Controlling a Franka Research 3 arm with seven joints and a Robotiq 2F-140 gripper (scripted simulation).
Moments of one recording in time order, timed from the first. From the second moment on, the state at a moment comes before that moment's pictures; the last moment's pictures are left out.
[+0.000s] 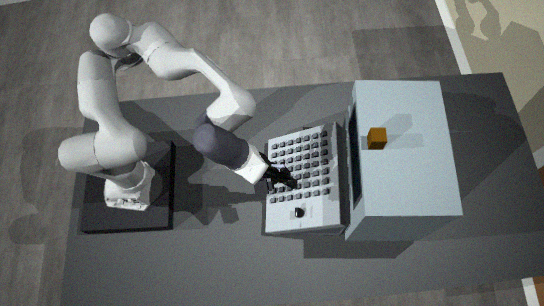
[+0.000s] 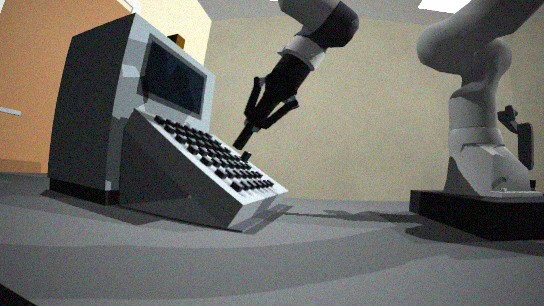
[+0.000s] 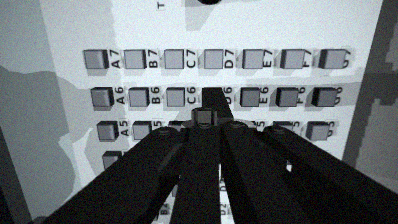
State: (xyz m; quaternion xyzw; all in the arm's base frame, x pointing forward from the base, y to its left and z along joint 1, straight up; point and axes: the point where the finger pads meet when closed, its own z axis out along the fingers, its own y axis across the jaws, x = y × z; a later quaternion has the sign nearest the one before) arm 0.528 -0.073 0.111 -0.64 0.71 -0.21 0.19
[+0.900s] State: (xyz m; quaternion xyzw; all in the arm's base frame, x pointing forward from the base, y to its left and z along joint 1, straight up) arm 0.525 -0.042 0.118 -0.65 0.70 -0.21 0.19
